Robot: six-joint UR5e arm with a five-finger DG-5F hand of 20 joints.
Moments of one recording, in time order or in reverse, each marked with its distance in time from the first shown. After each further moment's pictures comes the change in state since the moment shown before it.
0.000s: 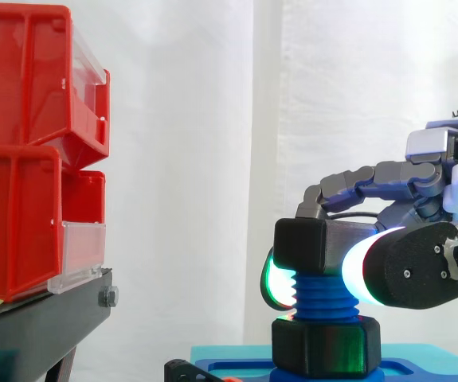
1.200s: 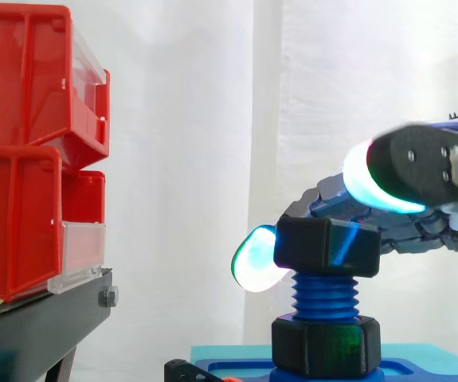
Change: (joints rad) arm -0.010 0.001 0.005 -0.013 -0.027 0.003
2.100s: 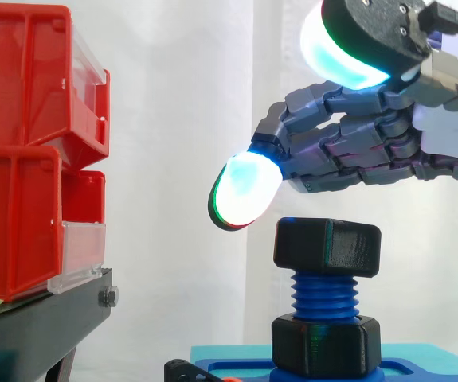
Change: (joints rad) arm 0.008 0.000 0.117 -0.077 -0.050 -0.015
